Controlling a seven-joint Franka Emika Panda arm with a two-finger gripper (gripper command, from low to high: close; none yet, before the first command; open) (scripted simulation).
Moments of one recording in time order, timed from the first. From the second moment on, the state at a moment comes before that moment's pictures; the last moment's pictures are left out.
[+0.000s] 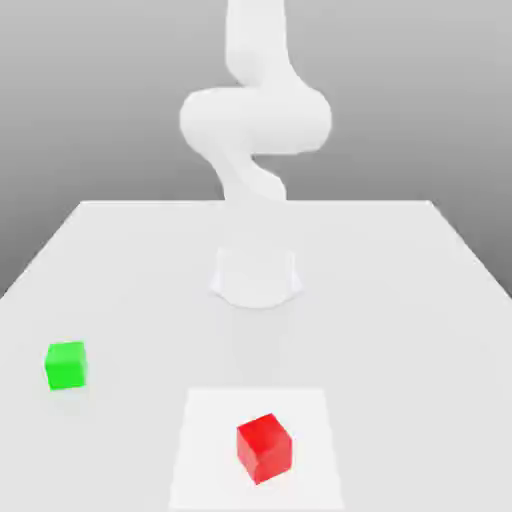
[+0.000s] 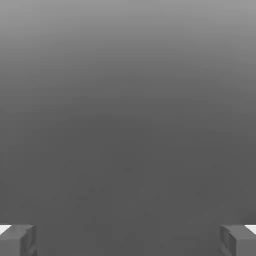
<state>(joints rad) -0.04 -0.71 0.04 -2.33 0.00 2.34 0.91</state>
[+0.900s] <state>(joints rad) -0.19 0.23 0.18 -2.60 -0.13 2.83 1.97</state>
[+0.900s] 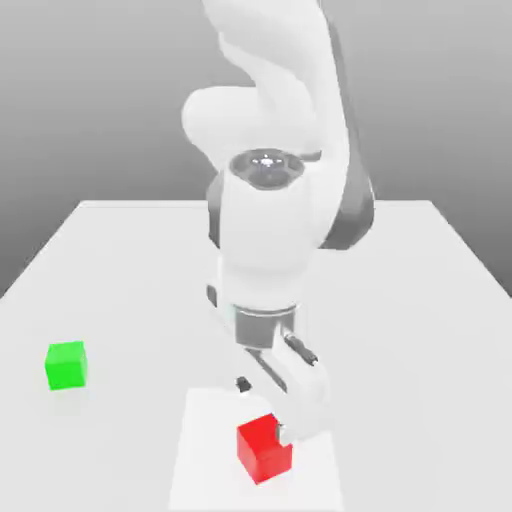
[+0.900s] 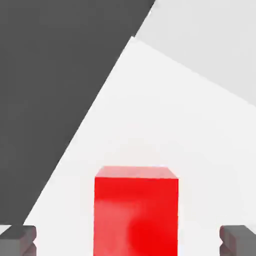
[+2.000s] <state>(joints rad) -0.69 -0.07 -0.07 -2.74 -0.05 2.67 1.16</state>
